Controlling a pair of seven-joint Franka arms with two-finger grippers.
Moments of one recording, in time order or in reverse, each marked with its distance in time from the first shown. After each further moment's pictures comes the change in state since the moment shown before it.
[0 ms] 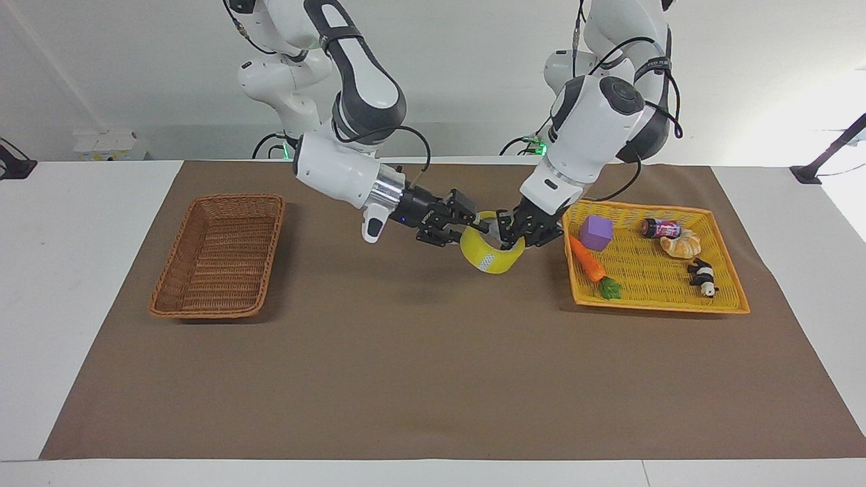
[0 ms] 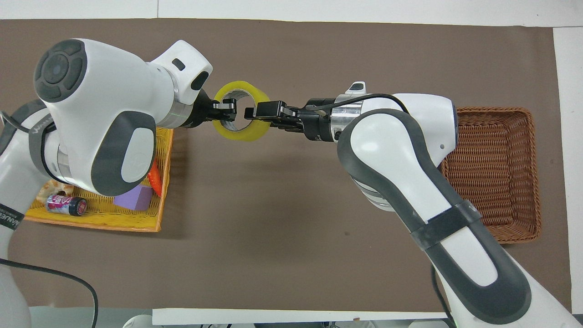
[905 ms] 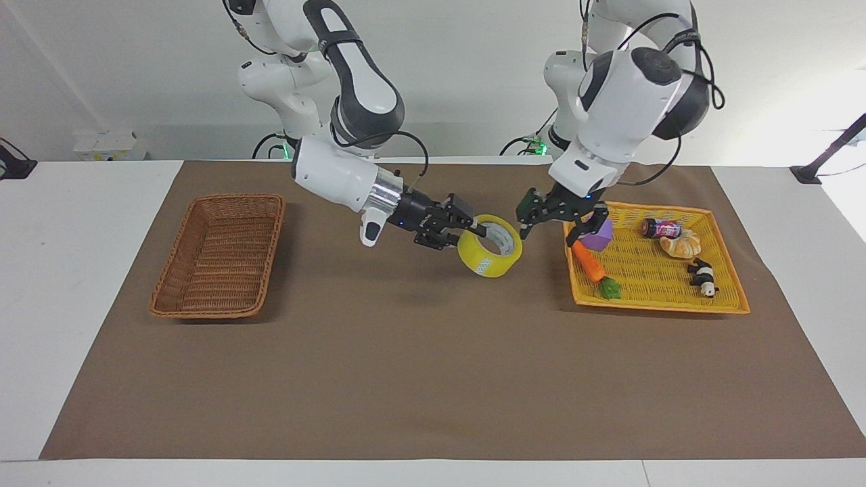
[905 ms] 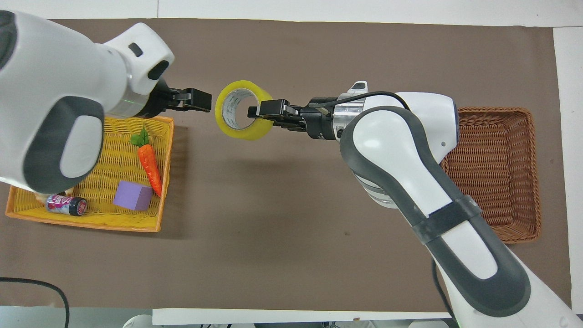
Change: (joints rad) left arm 0.111 -0.084 0.027 0.097 0.147 -0.222 0.143; right arm -0.038 0.009 -0.004 0.000 0.000 -0.051 -0.004
